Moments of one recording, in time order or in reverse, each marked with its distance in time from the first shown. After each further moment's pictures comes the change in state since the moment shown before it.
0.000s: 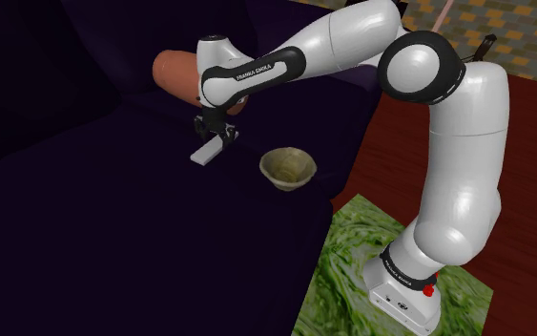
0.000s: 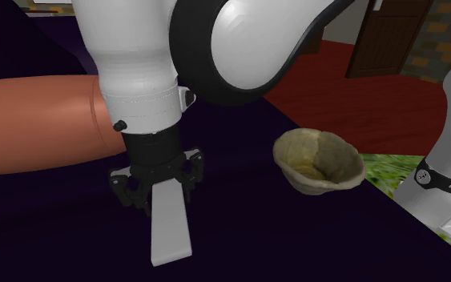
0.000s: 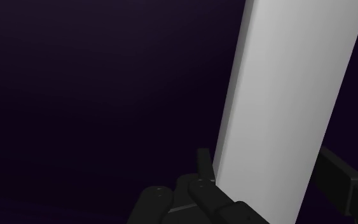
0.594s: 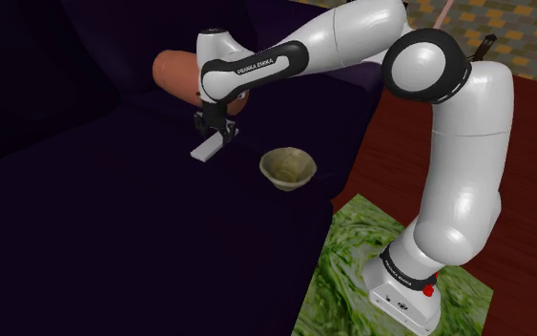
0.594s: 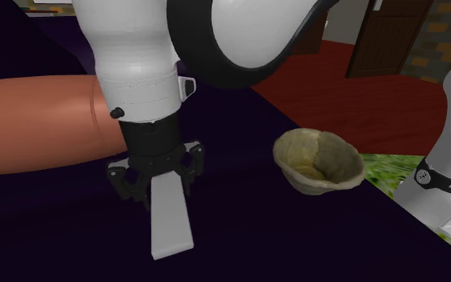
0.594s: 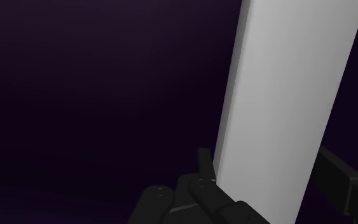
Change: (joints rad) arm -0.003 -0.022 0.005 0.009 0.008 -0.030 -0.005
